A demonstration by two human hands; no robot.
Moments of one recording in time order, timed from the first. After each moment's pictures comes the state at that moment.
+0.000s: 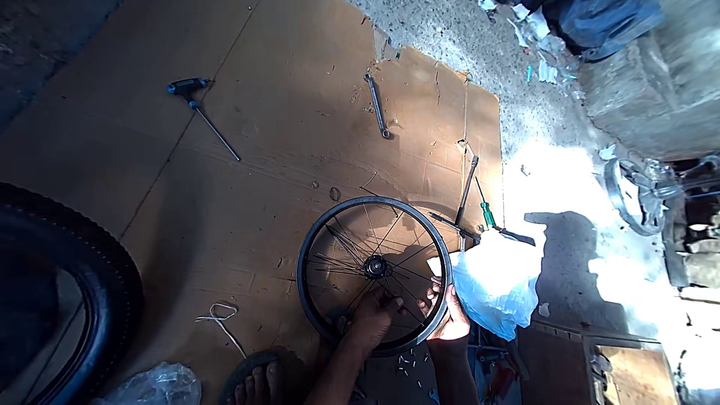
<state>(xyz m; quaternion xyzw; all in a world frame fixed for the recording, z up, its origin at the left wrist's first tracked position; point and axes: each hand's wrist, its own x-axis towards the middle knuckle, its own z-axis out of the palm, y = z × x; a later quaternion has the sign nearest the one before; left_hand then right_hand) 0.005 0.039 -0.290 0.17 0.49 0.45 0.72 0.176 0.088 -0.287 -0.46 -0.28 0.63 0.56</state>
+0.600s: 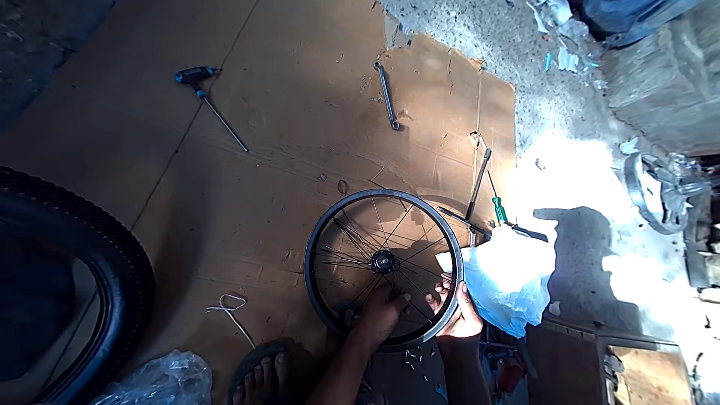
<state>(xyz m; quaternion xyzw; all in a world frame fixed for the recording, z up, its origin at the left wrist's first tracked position) 0.006 0.039 -0.297 0.17 0.47 0.44 0.74 0.175 0.087 -0.280 -0.46 -0.27 0.64 0.55</state>
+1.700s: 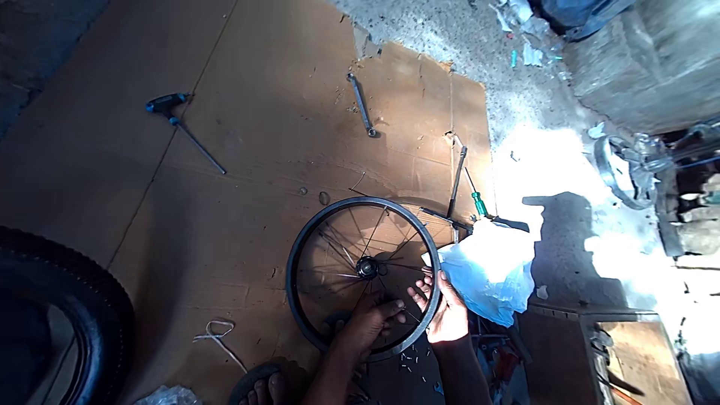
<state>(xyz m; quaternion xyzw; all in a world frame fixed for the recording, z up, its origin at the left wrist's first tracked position) -0.005 0.041 -0.282 0.11 0.39 0.41 0.82 0.144 0.095 -0.238 -0.57 -0.20 0.60 0.51</state>
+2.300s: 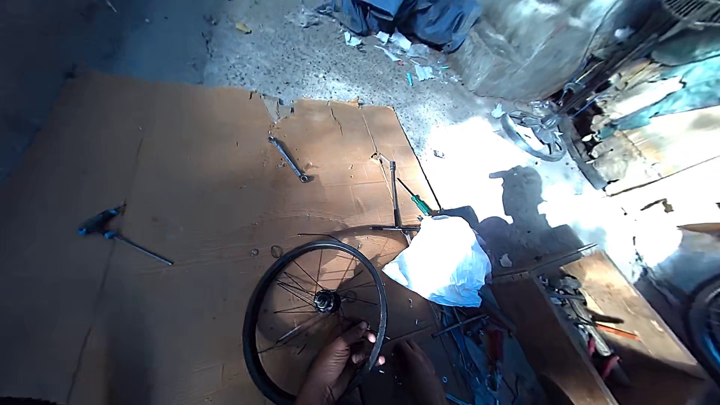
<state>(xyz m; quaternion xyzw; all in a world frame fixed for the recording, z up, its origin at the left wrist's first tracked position) -0.010 0.041 -0.262 0.03 0.35 0.41 0.84 0.216 -0.009 -0.319 -0.70 -0.64 0.31 -0.01</state>
